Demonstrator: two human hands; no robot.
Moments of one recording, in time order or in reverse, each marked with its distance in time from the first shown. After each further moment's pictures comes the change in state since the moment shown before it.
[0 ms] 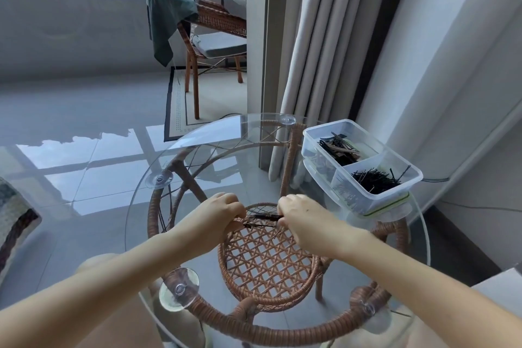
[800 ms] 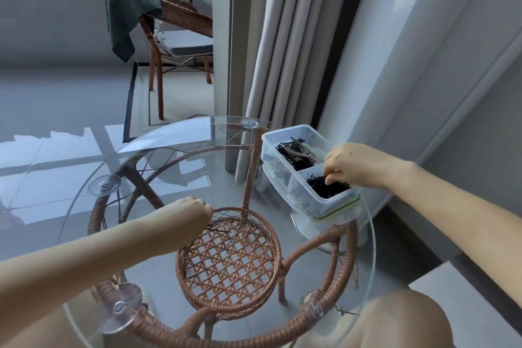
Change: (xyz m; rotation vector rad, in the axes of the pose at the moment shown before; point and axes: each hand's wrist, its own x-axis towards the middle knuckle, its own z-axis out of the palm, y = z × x) left_hand 0.039 0.026 -0.003 0.312 -0.372 -0.111; right_hand -0.029 0.127 -0.117 -0.487 -0.207 0.077
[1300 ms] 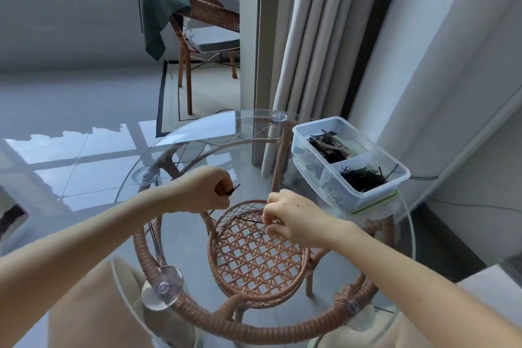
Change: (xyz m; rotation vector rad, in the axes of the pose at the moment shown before) left_hand -0.008 -0.039 -0.025 -0.476 0.115 -0.070; right_hand 0.038 -0.154 0.041 0.484 0.154 -0.148
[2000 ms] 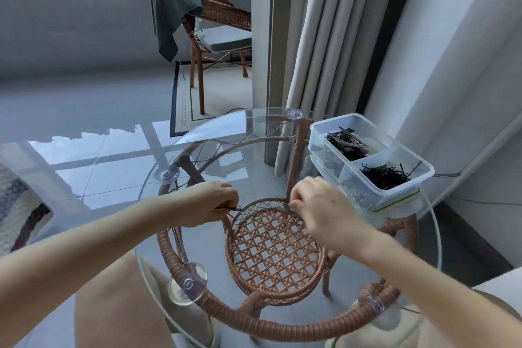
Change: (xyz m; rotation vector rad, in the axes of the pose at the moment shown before) left_hand -0.006 -0.056 0.021 0.201 -0.079 0.290; right_hand -0.013 -0.023 -0.013 0.099 0.343 0.170
